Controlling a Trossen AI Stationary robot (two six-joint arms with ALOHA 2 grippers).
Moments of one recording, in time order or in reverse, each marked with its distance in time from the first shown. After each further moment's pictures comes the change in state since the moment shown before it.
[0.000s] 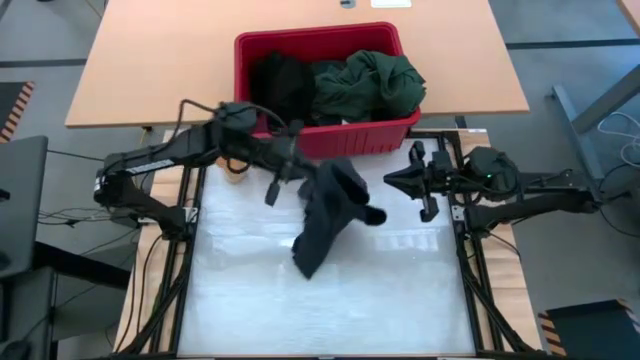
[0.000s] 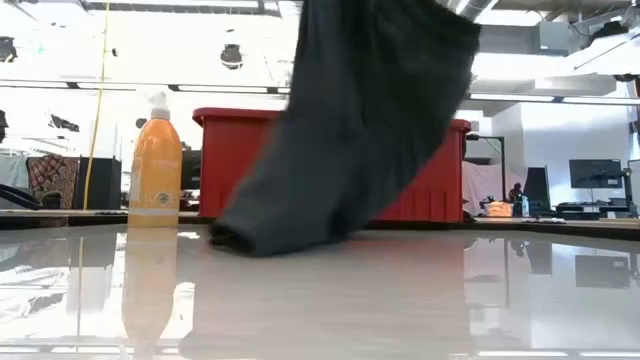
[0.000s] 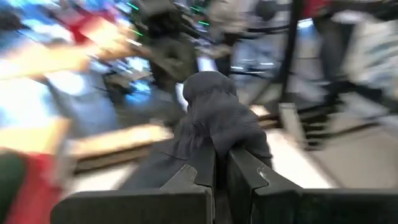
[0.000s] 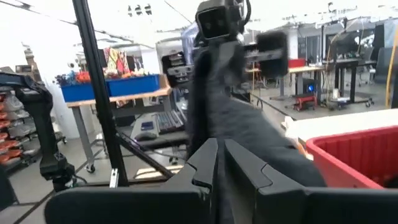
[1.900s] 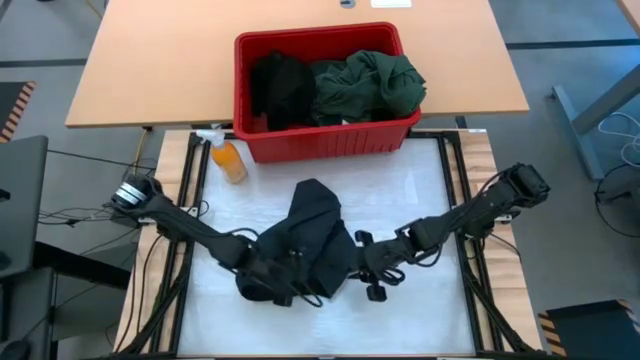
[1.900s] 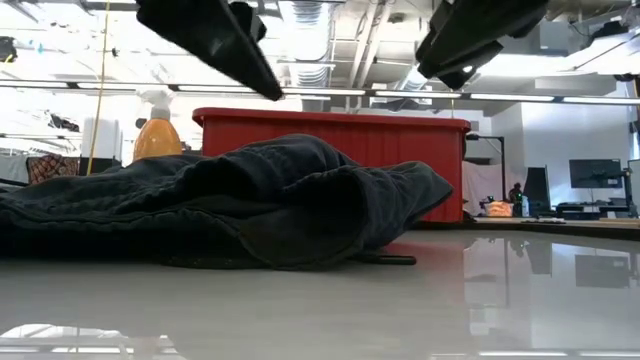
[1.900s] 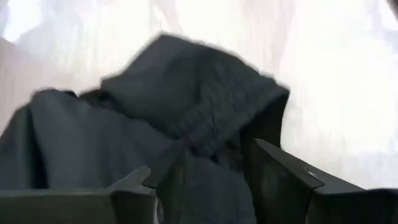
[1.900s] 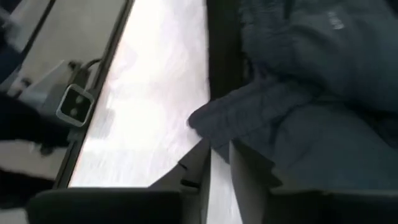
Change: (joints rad) left arm -0.644 0.245 -0.458 0.010 -0.842 -0.282; right arm 0.414 0.746 0.208 -0.360 0.071 0.180
